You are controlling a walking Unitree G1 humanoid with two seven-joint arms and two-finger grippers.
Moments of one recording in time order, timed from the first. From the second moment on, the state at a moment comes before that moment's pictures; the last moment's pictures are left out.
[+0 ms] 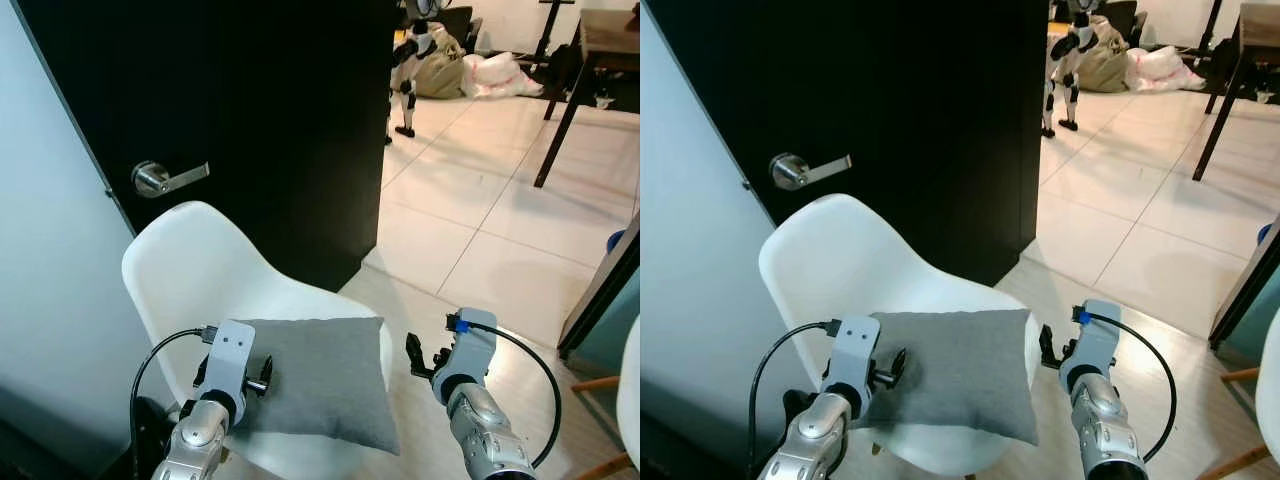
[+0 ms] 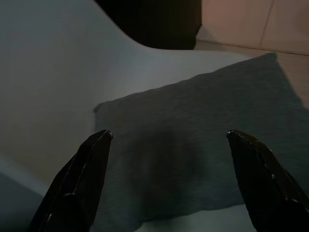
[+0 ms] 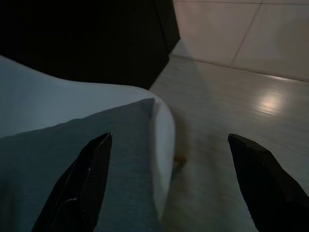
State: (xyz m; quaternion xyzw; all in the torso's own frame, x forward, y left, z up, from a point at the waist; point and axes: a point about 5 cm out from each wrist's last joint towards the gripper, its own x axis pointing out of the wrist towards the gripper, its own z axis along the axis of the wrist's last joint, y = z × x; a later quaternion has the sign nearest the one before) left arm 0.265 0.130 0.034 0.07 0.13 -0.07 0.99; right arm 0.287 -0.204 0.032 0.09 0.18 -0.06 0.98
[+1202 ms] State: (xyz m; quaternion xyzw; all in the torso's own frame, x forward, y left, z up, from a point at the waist) left arm 0.265 0.123 0.035 0.06 0.13 -0.09 0.99; right arm 0.287 -0.205 0.031 0.08 0.18 -0.06 0.98
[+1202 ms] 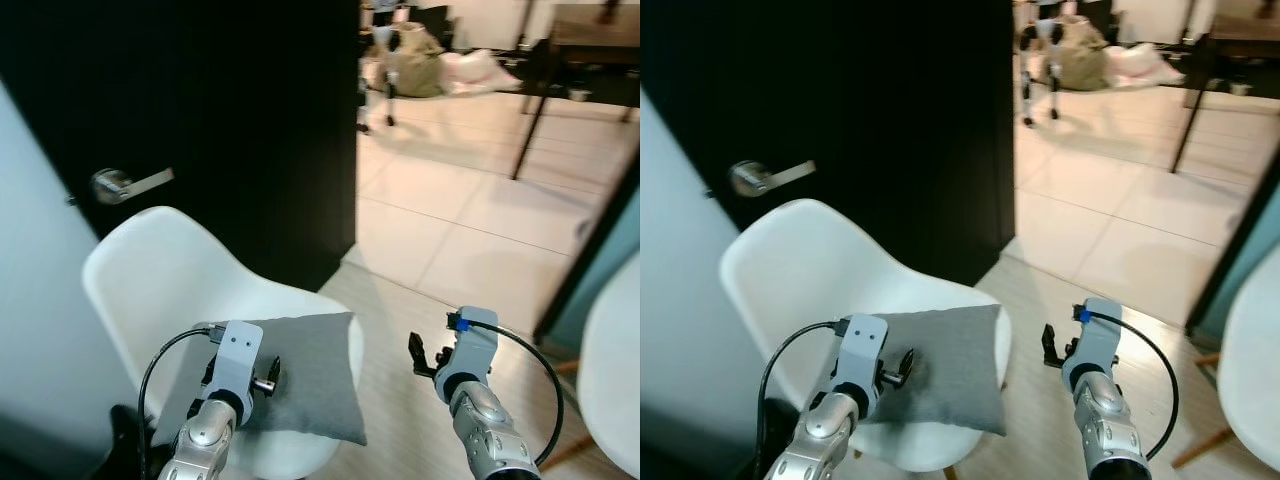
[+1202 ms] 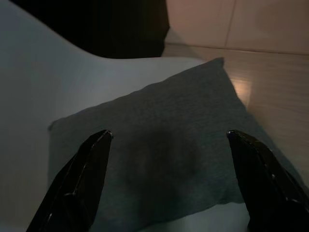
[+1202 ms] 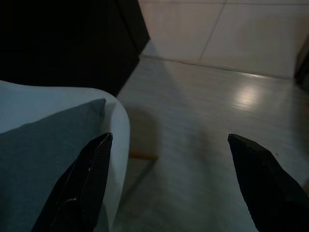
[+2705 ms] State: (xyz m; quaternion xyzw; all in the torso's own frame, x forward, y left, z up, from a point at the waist) left arm 0.264 0.122 0.031 0.06 0.15 -0.10 0.98; right arm 0.285 -0.201 0.027 0.08 0.19 -0.05 0.98
